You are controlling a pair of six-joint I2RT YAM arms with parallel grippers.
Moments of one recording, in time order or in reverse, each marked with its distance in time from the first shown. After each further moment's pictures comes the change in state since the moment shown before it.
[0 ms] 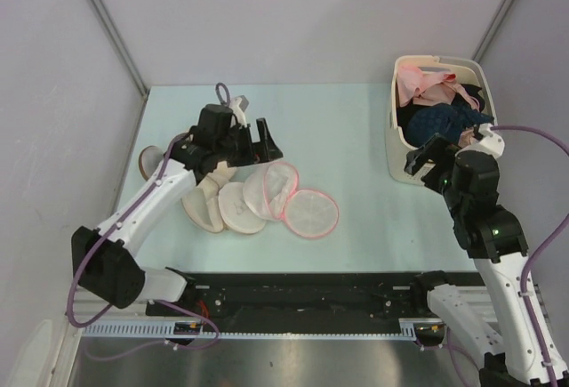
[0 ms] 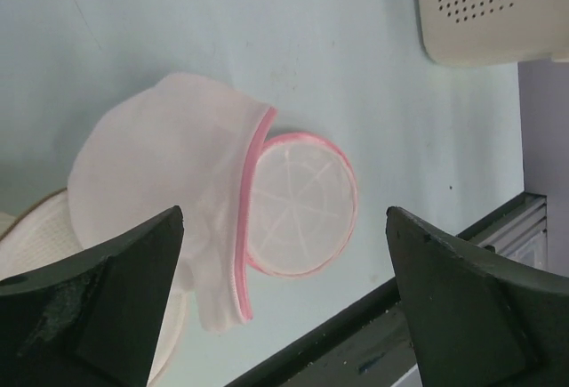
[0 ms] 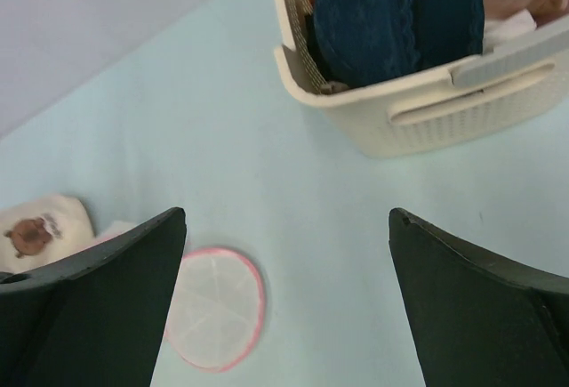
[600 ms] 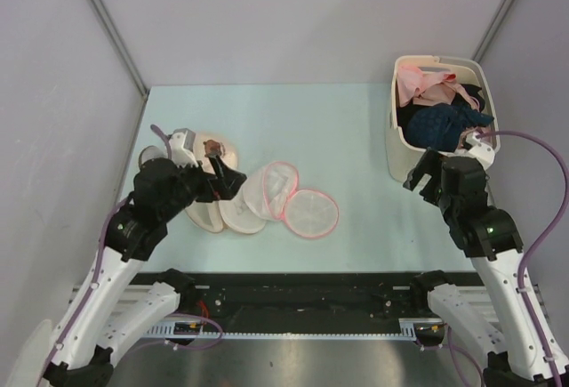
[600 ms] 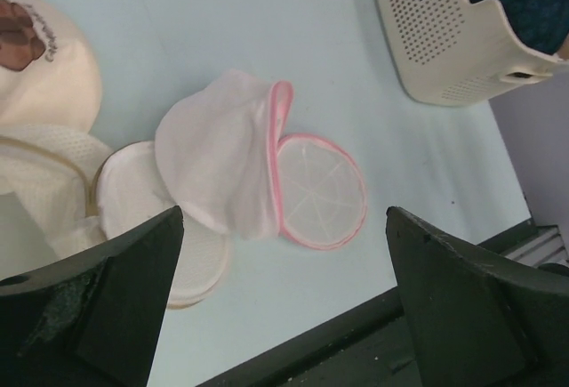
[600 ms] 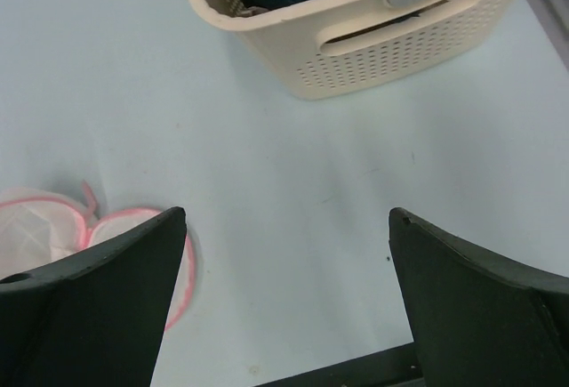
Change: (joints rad) left arm 0.000 -0.634 -0.222 -0.086 -0.154 0.045; right arm 0.071 0.001 -0.043 -0.179 0.098 -0.022
